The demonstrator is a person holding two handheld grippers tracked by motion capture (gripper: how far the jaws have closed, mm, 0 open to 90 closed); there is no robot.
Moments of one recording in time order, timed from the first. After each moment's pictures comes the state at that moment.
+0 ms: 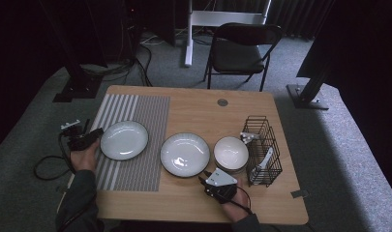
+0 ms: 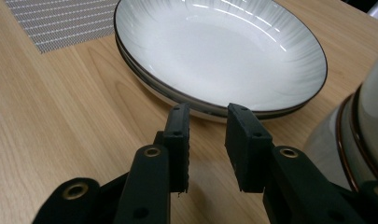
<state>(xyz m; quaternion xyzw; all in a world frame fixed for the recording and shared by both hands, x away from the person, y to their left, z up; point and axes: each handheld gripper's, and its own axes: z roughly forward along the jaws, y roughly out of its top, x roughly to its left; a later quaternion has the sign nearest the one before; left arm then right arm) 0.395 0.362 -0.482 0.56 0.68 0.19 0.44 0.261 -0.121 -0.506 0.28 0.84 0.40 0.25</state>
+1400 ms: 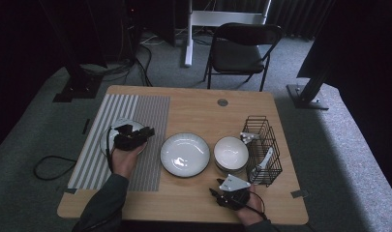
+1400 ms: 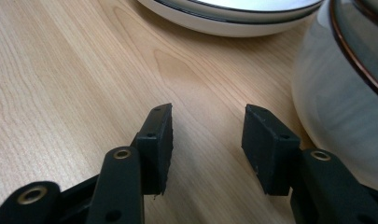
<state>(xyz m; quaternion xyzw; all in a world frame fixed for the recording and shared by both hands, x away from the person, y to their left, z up) 0.380 0.197 -0.442 0.70 0.49 0.13 0.50 0.251 -0.164 -0.525 0.29 0.86 0.38 0.20</state>
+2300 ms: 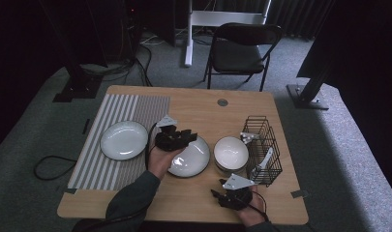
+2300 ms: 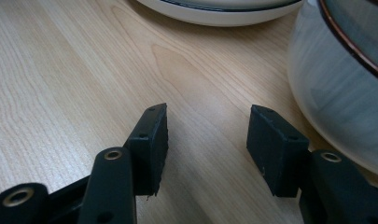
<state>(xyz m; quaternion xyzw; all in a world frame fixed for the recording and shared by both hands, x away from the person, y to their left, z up) 0.380 0.084 -0.429 0.76 0.39 0.06 0.52 0.252 -0.170 -0.526 0.31 0.85 0.38 0.17</state>
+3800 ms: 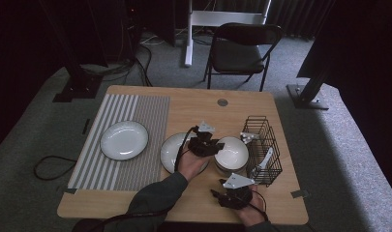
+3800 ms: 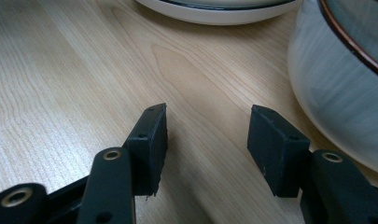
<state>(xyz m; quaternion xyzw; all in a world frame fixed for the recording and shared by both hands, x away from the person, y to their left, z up) 0.380 -0.007 -0.447 0.81 0.37 0.05 0.46 0.254 -0.171 -0.526 0.32 0.85 0.39 0.16</state>
